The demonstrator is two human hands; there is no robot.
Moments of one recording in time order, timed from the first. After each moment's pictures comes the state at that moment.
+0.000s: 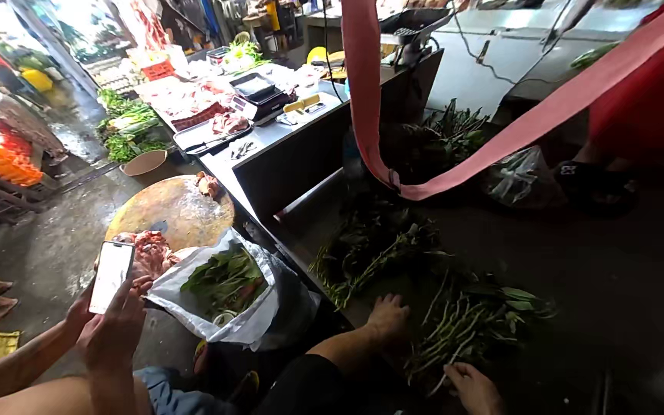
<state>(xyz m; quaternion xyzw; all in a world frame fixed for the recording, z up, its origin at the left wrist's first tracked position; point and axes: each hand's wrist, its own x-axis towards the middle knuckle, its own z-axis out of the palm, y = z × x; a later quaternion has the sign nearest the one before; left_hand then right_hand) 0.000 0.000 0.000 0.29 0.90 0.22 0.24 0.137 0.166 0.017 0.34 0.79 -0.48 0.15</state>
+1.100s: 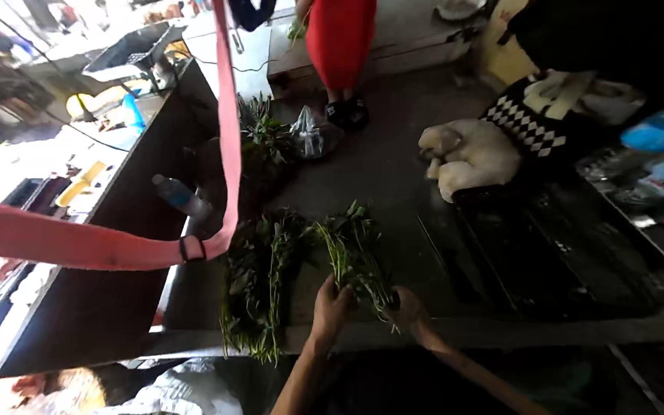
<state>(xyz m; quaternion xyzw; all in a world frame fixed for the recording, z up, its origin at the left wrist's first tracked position) 0.003 0.030 0.086 0.14 0.67 0.61 0.41 0.153 0.178 0.027 0.45 0.77 -0.44 0.08</state>
